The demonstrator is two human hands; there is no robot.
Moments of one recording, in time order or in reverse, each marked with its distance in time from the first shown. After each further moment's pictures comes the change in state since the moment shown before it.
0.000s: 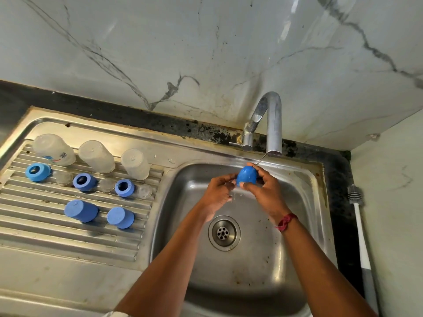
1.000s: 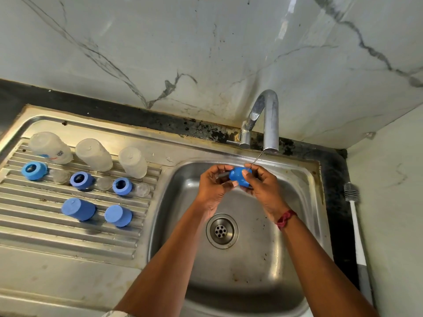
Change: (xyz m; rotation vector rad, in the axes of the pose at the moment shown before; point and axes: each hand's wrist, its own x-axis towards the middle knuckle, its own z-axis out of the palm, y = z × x) left_hand -0.003 -0.002 0.003 -0.305 0.122 0.211; right_hand -0.002 -0.003 -0.001 0.228 -0.016 0.093
